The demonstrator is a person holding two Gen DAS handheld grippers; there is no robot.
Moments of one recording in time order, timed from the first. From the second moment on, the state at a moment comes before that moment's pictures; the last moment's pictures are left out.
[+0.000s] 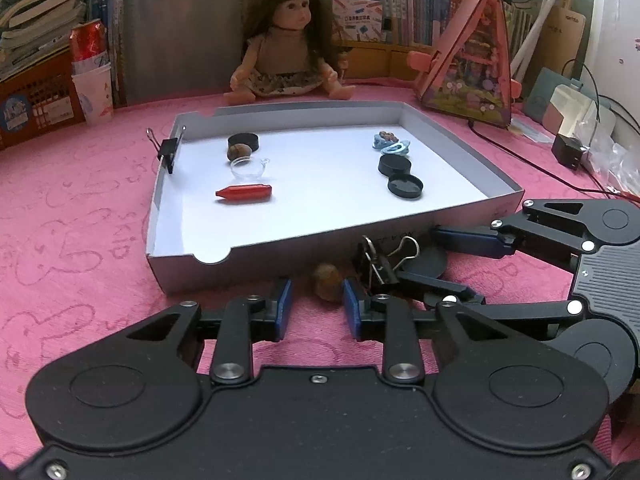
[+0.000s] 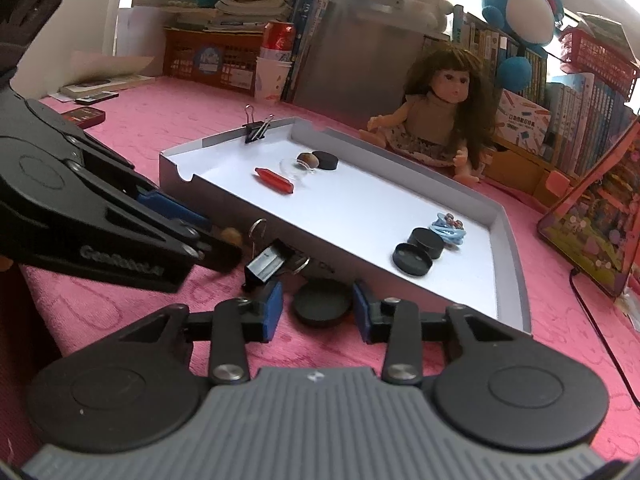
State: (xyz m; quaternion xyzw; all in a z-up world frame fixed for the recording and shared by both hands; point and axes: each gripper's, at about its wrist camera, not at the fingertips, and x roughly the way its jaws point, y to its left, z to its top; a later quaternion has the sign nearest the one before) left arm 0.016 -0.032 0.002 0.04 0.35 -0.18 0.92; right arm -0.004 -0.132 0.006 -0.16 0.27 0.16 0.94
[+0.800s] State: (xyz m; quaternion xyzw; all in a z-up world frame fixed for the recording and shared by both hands) left arm 0.017 -0.037 0.002 0.04 0.34 -0.17 0.92; right arm -0.007 -0.154 0.009 -0.08 0.30 0.17 0.93
